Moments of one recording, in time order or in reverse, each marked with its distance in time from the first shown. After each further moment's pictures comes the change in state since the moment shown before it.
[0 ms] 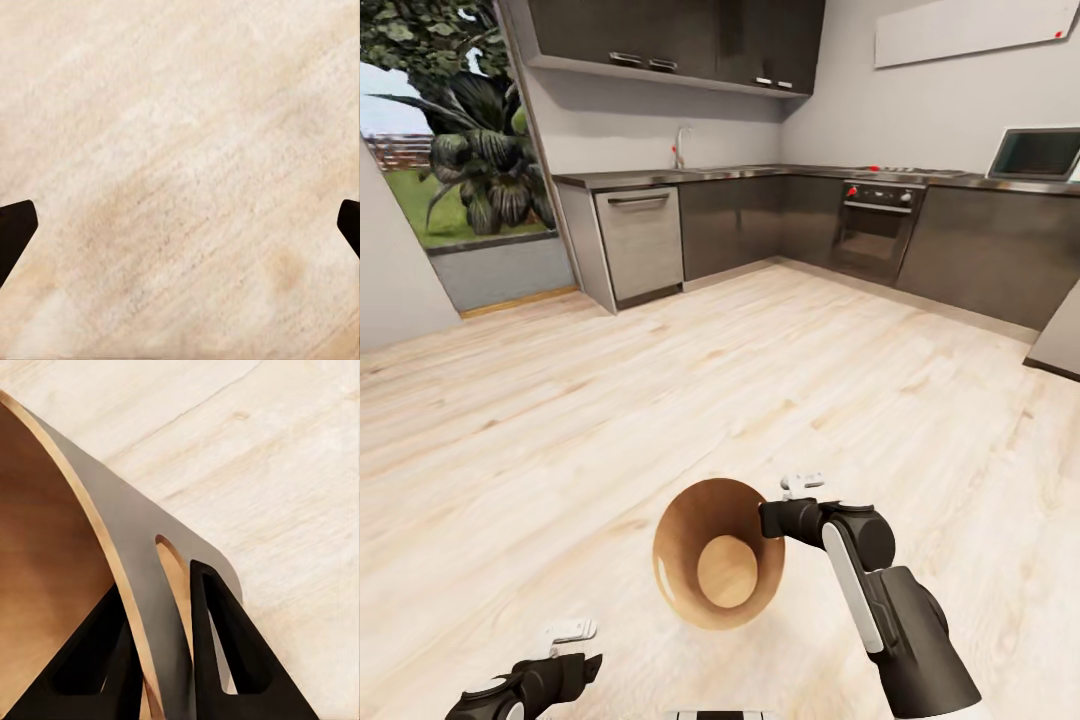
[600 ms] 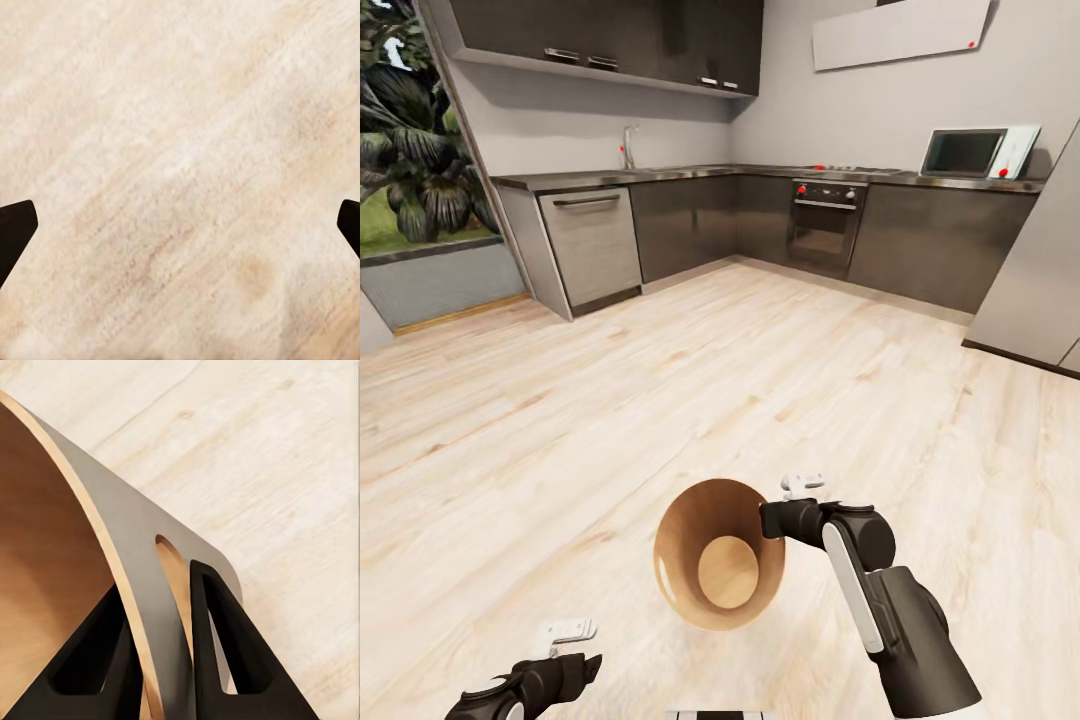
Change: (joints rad) left arm 0.000 0.000 0.000 0.001 0.000 0.000 0.000; right arm 0.000 -0.001 -0.002 0.003 0.002 0.000 0.001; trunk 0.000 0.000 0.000
